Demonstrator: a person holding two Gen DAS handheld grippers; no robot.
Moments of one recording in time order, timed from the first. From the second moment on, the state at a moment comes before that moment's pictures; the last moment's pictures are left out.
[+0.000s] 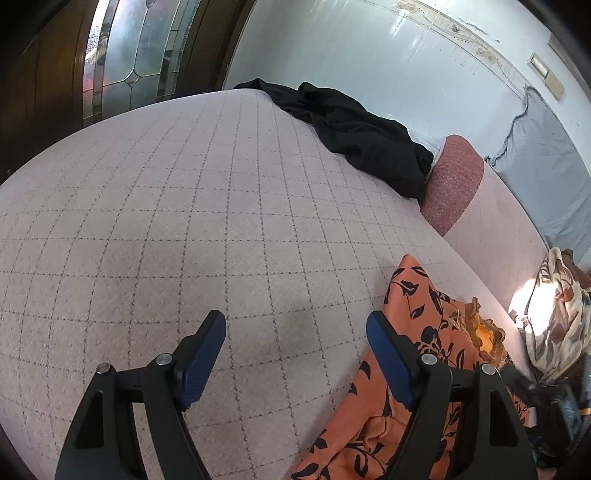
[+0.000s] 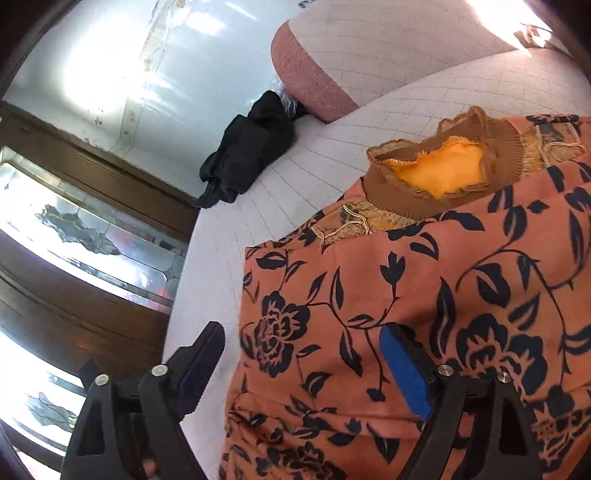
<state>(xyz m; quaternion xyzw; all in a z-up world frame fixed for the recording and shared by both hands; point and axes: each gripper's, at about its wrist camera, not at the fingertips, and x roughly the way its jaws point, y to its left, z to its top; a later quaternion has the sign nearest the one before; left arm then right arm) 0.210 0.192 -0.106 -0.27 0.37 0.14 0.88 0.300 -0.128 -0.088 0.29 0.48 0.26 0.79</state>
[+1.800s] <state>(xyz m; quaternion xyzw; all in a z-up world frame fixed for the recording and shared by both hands) 0.043 0.117 -0.081 -0.10 0.39 0.02 0.91 0.007 -0.381 -0.097 0.40 0.39 0.15 0.82</state>
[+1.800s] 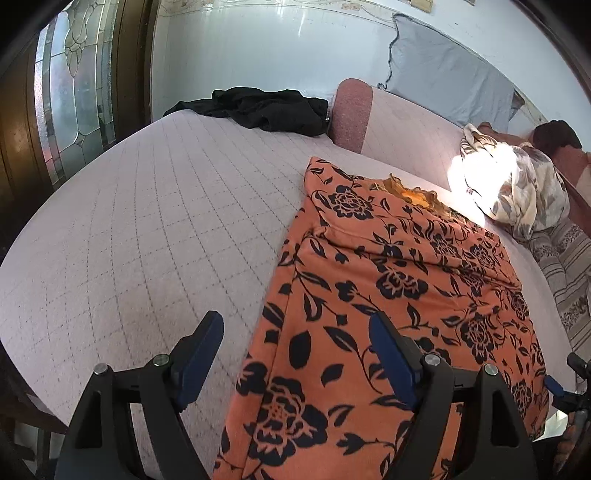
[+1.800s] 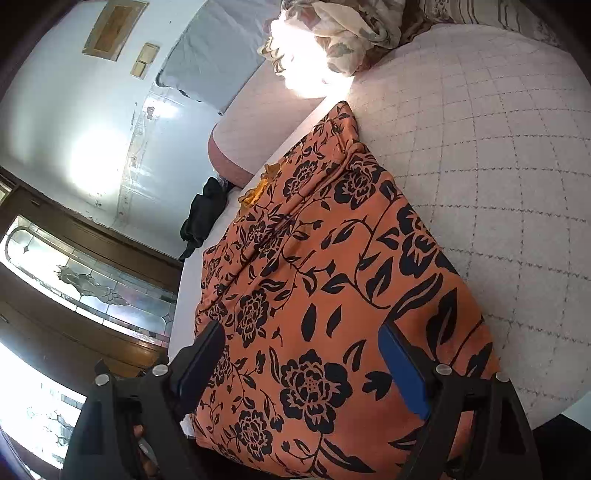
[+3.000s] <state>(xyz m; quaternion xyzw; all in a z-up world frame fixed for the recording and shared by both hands) -0.027 0.147 -0.136 -0.17 0.51 -0.02 0.84 -0.003 -0.410 -0.120 0.27 0.57 0.13 0.76</state>
